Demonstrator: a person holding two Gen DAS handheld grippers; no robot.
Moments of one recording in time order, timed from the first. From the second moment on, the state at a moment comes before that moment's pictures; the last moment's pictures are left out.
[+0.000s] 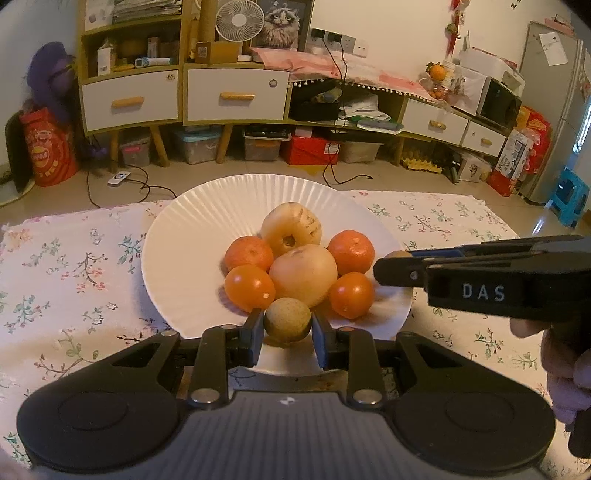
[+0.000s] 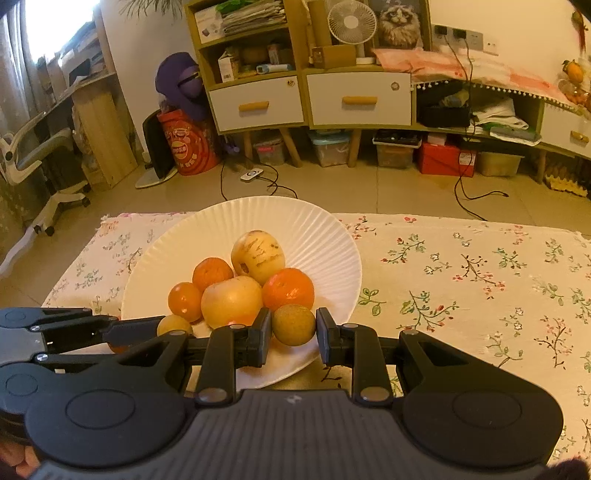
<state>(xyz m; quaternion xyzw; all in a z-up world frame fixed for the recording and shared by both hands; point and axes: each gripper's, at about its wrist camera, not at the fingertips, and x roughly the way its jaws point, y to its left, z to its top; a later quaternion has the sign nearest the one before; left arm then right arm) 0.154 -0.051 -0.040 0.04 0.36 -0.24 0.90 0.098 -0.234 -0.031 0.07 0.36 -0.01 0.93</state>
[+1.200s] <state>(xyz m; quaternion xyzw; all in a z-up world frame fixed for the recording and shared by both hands) 0.136 -0.052 -0.025 0.05 0.35 -0.26 0.90 0.077 -0.242 -0.018 0.06 0.35 -0.02 0.93</state>
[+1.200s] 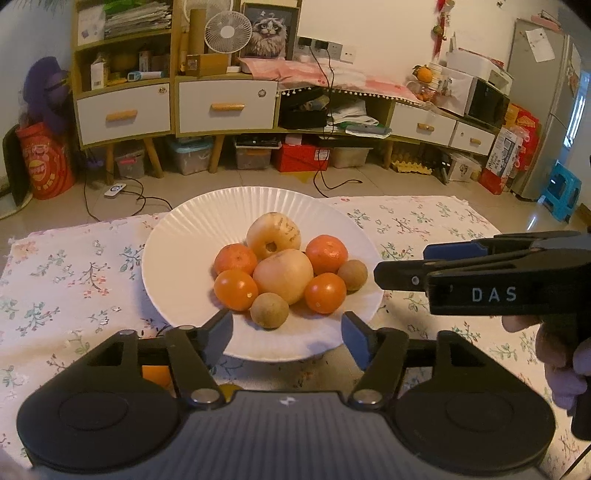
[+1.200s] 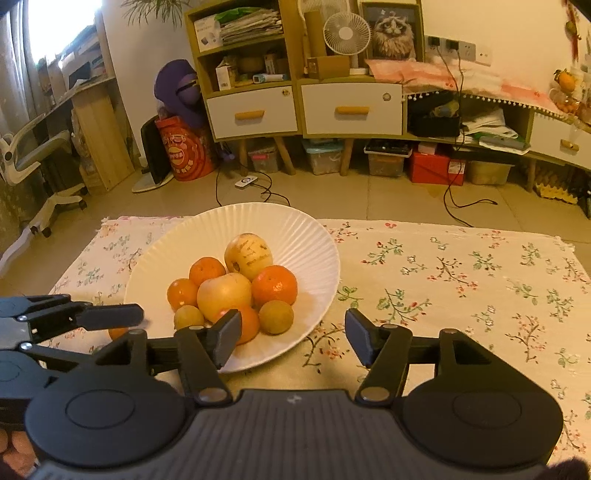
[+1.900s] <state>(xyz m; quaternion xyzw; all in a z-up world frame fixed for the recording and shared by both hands) 0.095 -0.017 -0.023 0.08 0.34 -0.24 0.90 0.041 -0.226 -0.010 0.02 0.37 0.01 0.93</state>
